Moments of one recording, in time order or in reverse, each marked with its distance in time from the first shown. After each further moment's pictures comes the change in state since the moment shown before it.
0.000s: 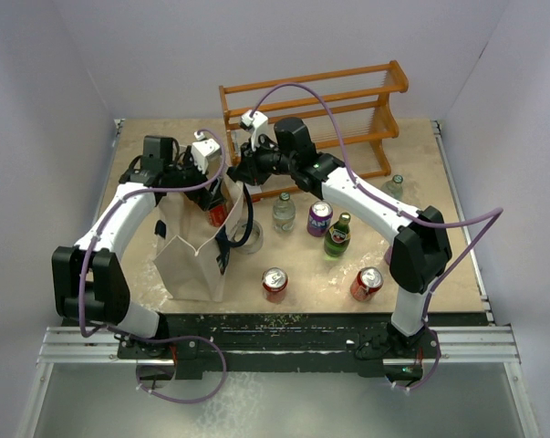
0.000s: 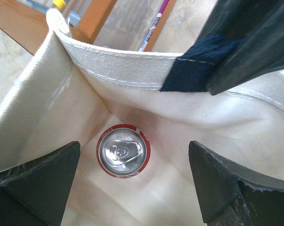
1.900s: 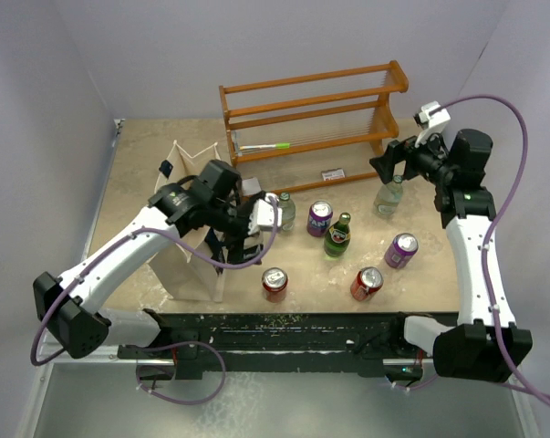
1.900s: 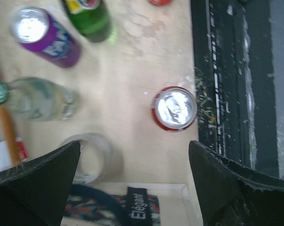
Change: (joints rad) left arm -0.555 -0.153 0.122 -0.415 -0.001 0.261; right arm -0.788 -0.671 -0.425 -0.176 -0.135 -0.254
